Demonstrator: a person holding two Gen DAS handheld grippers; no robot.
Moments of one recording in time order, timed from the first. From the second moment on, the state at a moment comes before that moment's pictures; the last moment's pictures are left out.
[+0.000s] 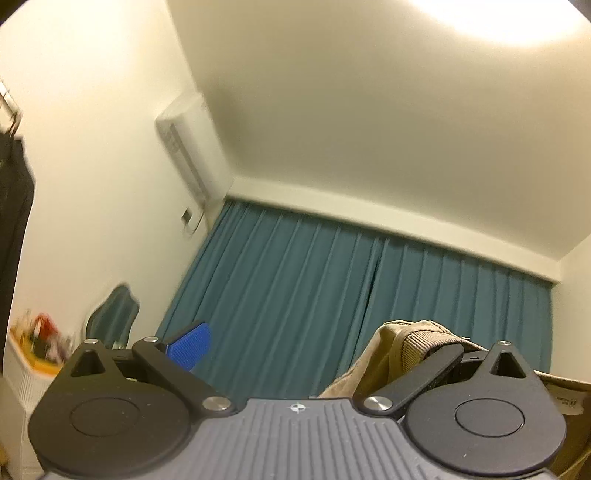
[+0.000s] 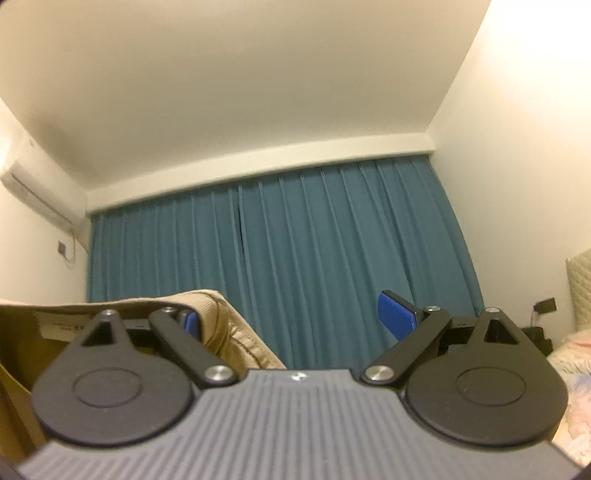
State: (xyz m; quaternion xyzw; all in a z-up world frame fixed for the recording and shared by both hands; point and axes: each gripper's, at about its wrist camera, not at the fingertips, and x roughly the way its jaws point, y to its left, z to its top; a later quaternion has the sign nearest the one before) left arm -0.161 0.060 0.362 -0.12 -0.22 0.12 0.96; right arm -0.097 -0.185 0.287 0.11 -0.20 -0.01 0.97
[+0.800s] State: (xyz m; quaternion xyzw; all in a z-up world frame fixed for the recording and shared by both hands) left arm 0.269 0.048 0.215 -0.08 0.04 0.09 0.99; right arm 0.268 -0.209 0.191 0.04 0.03 -0.07 1.00
